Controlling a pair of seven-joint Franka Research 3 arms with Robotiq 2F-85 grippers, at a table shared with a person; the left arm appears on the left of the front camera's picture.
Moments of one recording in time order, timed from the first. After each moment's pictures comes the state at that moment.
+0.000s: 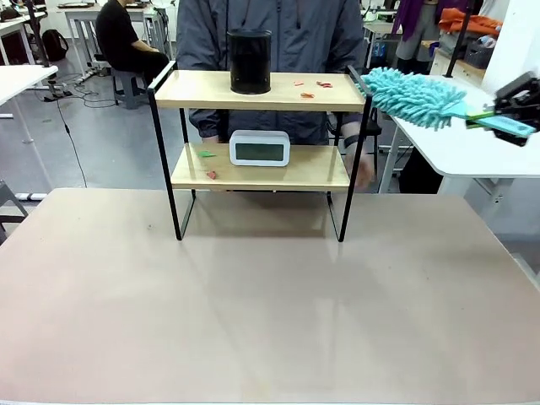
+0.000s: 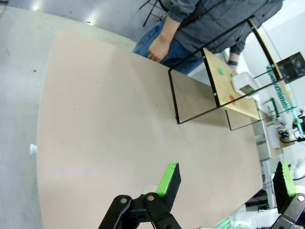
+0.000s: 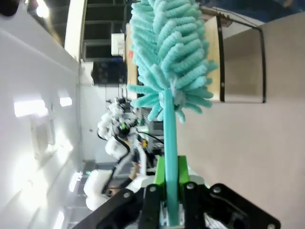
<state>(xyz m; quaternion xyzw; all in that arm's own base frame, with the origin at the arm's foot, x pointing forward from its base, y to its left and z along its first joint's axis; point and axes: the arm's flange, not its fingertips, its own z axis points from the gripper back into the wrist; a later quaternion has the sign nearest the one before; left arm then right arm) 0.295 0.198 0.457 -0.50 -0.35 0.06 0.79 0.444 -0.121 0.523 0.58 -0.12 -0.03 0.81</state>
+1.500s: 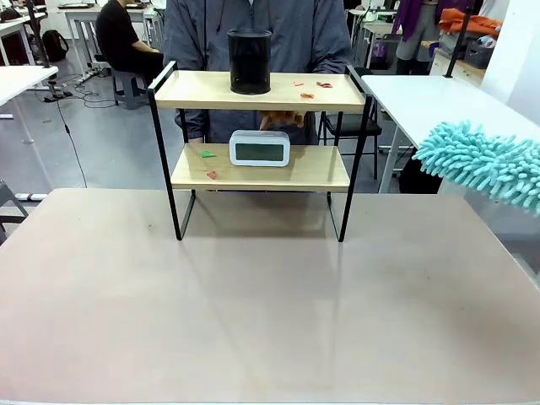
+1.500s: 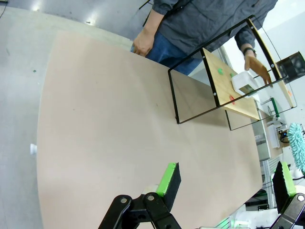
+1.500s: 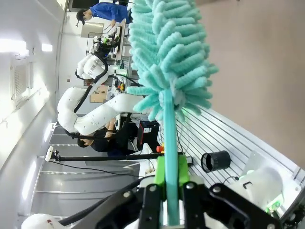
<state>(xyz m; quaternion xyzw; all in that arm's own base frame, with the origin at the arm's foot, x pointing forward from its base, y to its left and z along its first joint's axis) 0.295 0.198 0.457 -0.50 -0.35 0.06 0.79 0.211 -0.214 0.511 0.54 -0.08 0.08 0.83</state>
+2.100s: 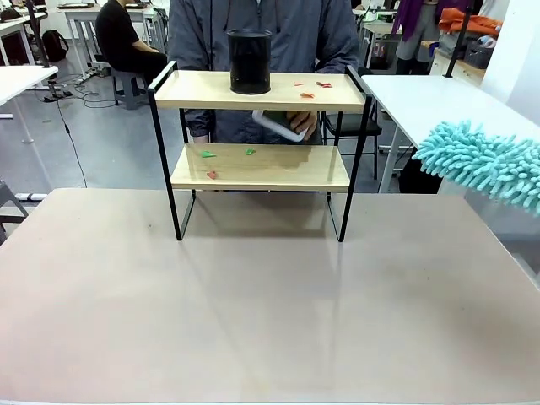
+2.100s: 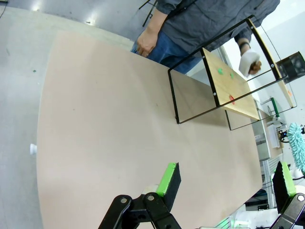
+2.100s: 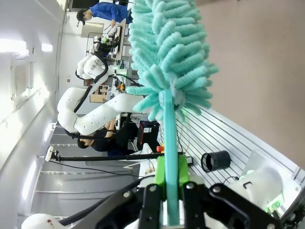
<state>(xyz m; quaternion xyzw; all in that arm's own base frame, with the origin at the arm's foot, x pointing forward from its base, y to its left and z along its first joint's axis) 0.295 0.198 0.457 -0.50 -0.35 0.06 0.79 0.211 -0.214 0.511 0.54 -0.08 0.08 0.83</state>
